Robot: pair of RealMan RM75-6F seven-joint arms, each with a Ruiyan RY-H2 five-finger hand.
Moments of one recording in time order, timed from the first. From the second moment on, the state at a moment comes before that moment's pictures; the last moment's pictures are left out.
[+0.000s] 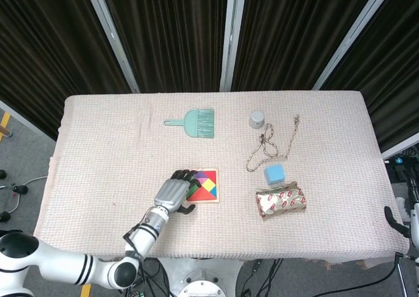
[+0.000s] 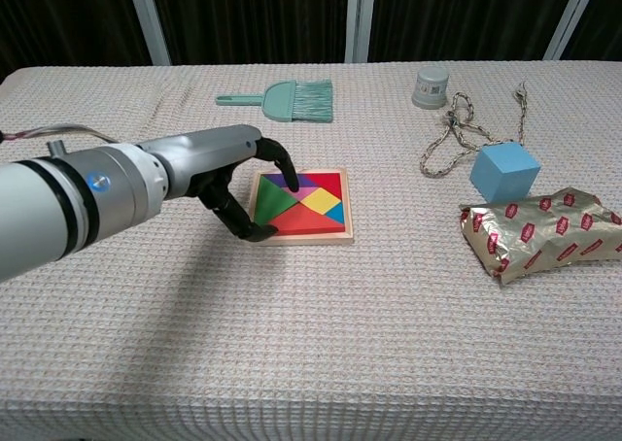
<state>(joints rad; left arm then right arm) -0.85 -1.71 -0.18 -1.82 0.66 1.16 0.61 0.00 -1.13 0.12 -1.46 -1.45 1.57 0.12</state>
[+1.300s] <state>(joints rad) -0.85 -1.81 -0.22 -1.61 0.68 1.10 0.57 0.00 -1.13 0.12 -1.44 -1.43 1.56 0.14</state>
